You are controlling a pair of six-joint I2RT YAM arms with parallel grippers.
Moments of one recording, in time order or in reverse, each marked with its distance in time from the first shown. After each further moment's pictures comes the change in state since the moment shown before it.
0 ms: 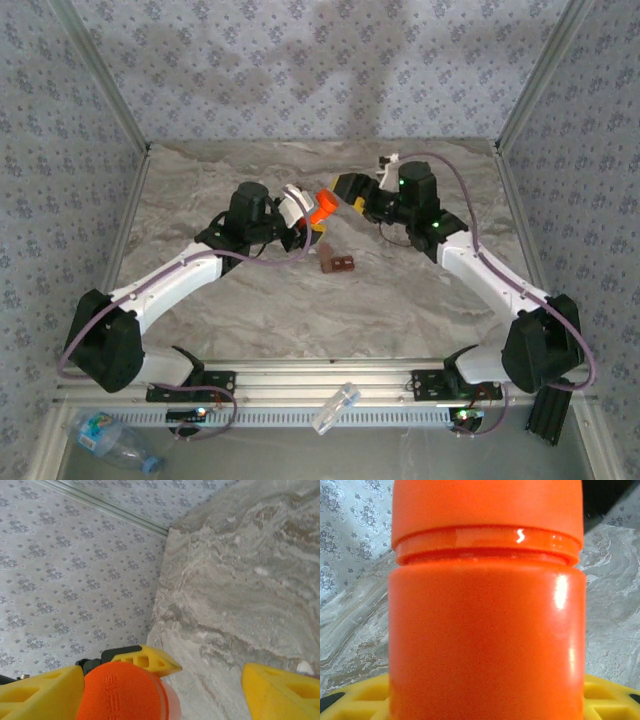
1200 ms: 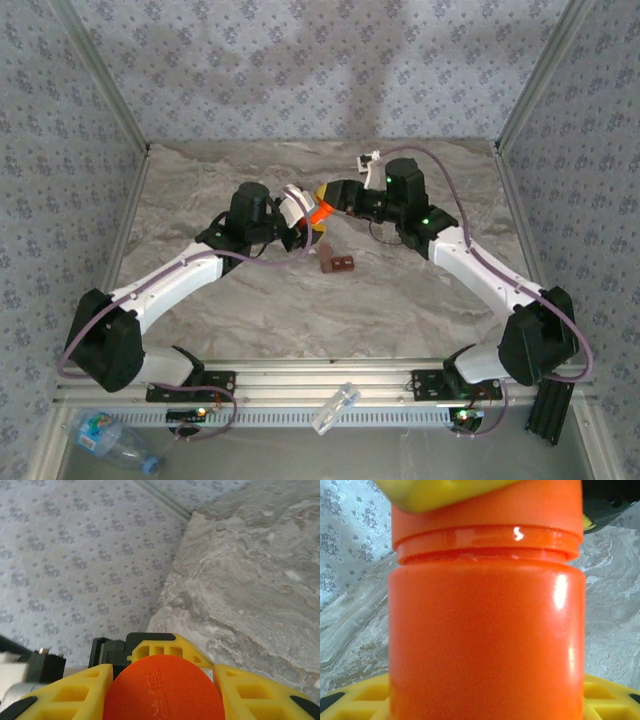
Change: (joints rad) left arm -0.003 0.002 0.000 0.010 -0.006 0.000; right arm 0.019 0.048 0.046 0.039 -0.114 -0.182
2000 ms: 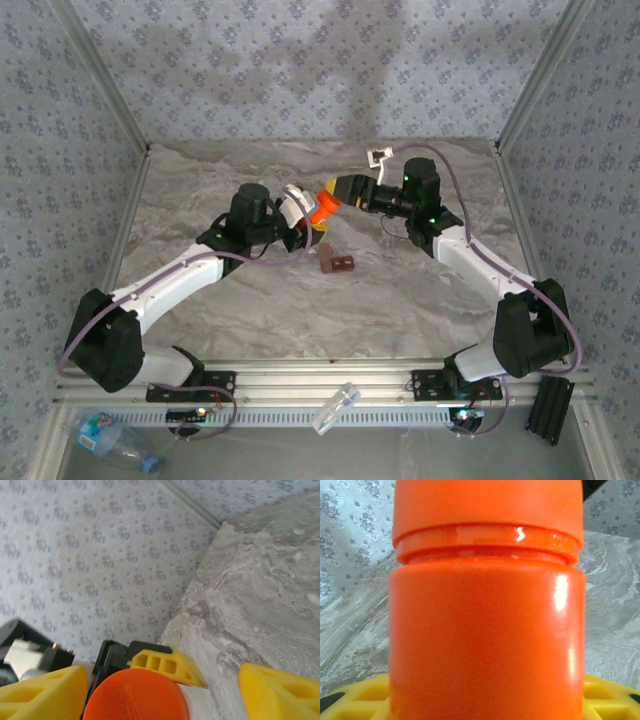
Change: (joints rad) left arm -0.005 -0.001 -0.012 0.033 0.006 -0.026; right arm -0.103 0.027 -0.082 0.236 -0.152 0.063
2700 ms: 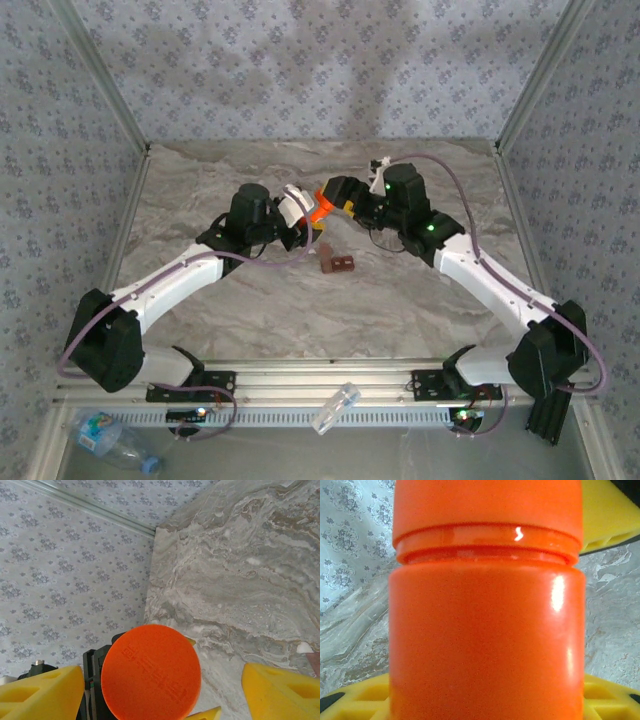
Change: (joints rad) left arm 0.001 0.000 0.000 -0.017 -0.063 0.028; right arm 0.184 -0.096 0.113 -0.420 0.420 0.151
